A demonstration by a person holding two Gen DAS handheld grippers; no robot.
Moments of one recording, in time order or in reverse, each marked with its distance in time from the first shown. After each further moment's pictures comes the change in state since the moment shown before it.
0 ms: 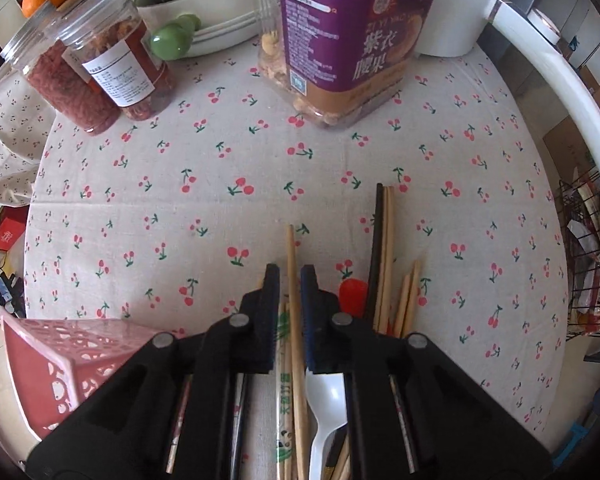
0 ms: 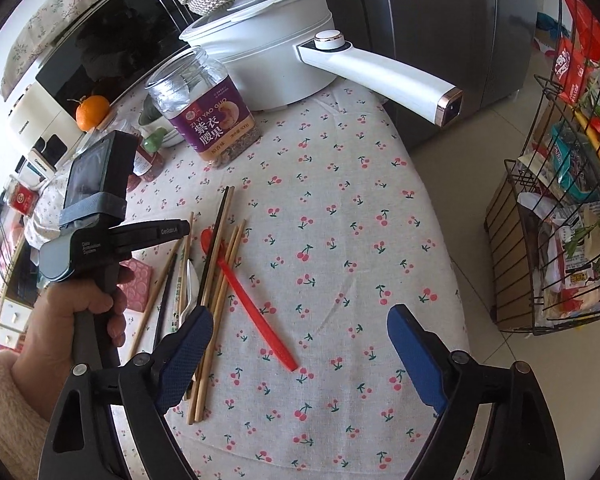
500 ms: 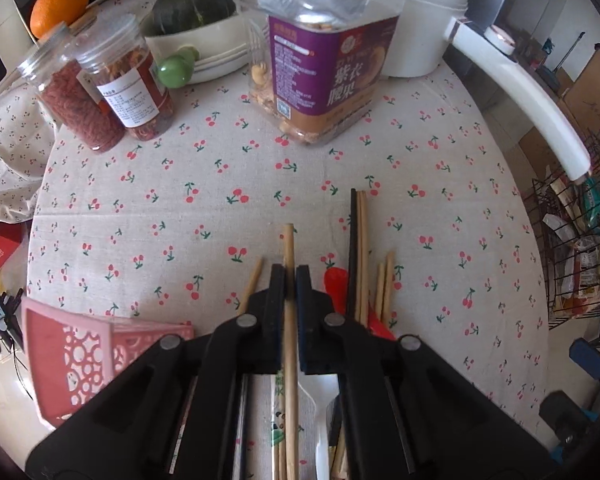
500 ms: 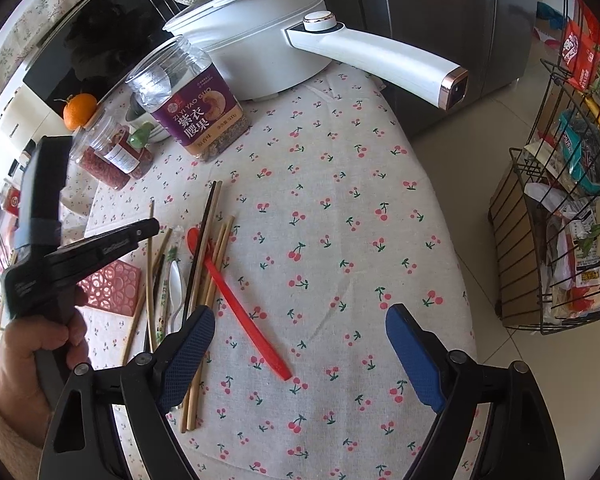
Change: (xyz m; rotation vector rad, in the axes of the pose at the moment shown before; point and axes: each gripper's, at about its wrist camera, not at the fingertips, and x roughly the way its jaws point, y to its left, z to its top) left arm -0.049 0.009 -0.019 0.056 -0.117 -0.084; right arm 0.023 -0.006 0.007 0.015 0.035 0.006
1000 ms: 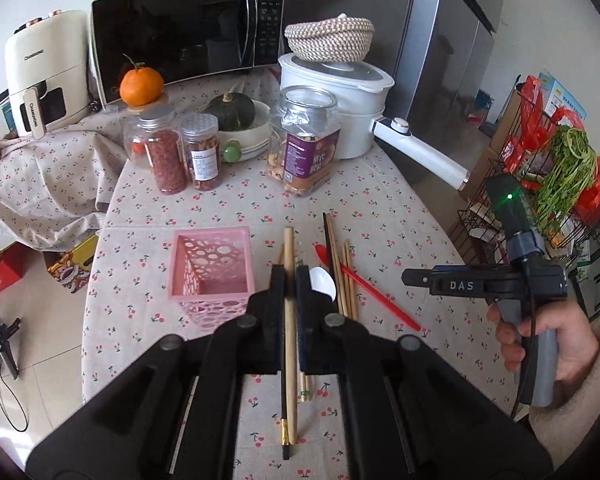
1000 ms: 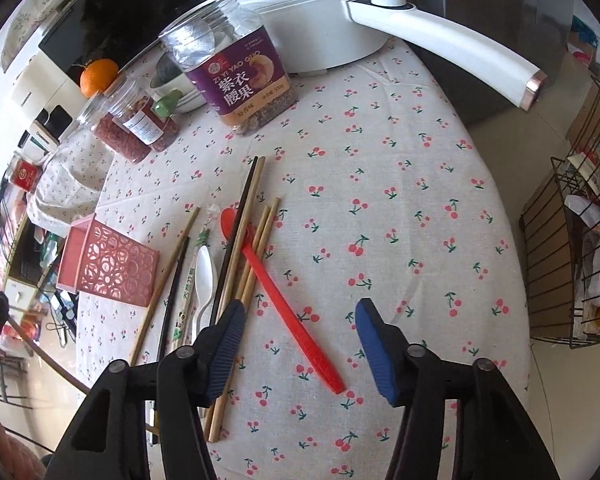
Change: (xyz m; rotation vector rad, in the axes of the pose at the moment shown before) left arm -0.138 0.071 -0.090 0.003 -0.361 -0.138; right arm 0.039 0.045 0.000 -0.089 0.050 0.045
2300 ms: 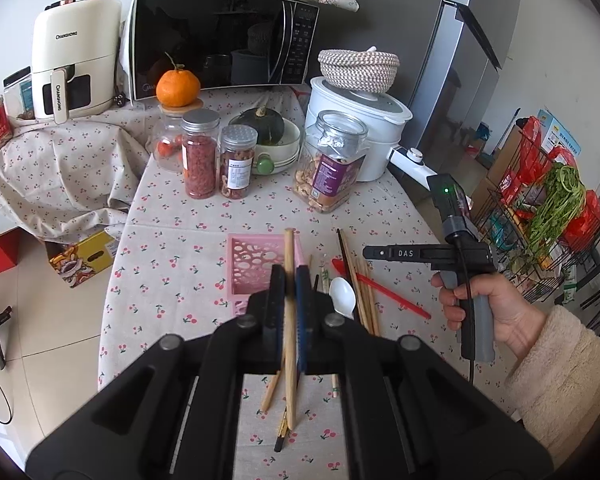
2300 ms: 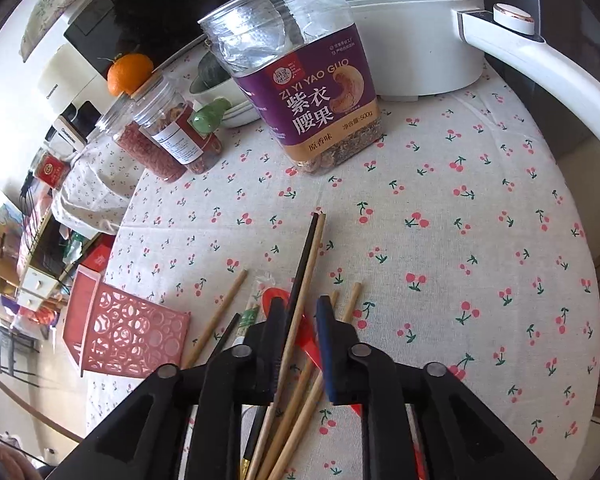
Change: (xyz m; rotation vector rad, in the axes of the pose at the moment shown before) left arm -0.026 0.051 -0.006 -0.056 -0.053 -0.040; right arm 0.059 0.038 0.061 -0.077 -0.057 0.127
